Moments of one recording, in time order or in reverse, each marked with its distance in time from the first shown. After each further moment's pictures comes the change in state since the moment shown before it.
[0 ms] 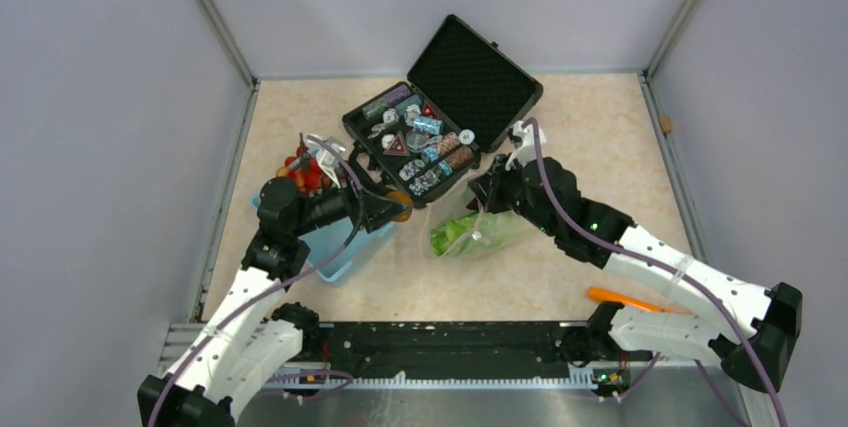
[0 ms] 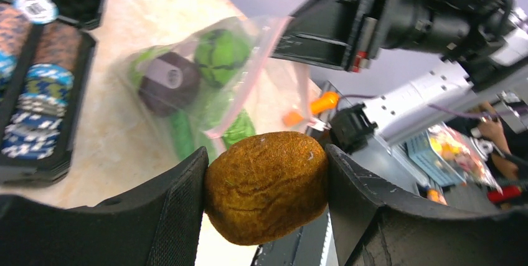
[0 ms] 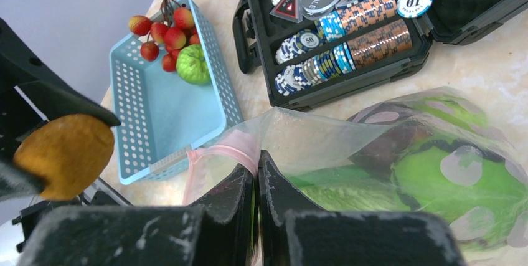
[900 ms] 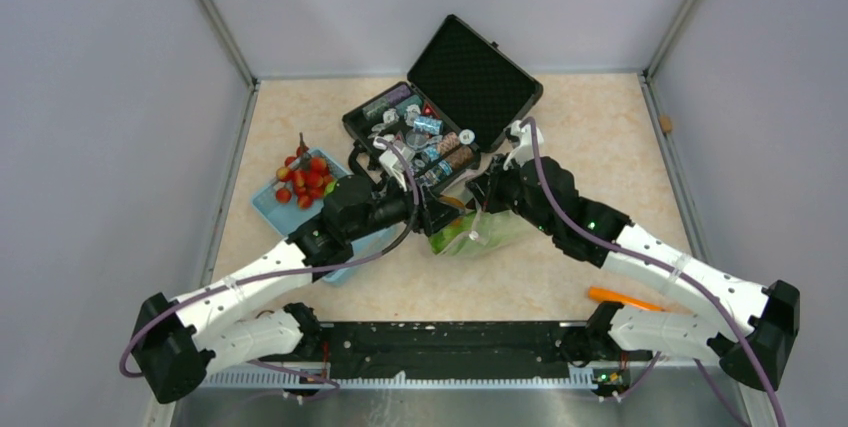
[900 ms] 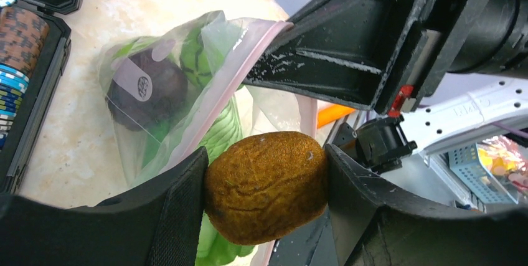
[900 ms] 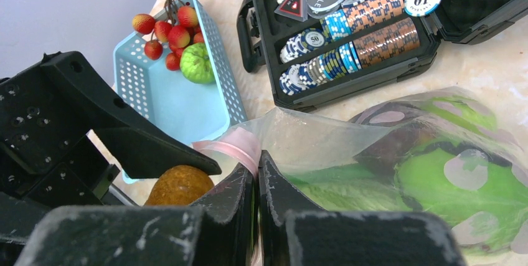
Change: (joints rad) left arm -0.499 0.253 0.118 0.002 -0.517 0.093; right arm 0.000 0.015 0.000 0.013 -0.015 0.007
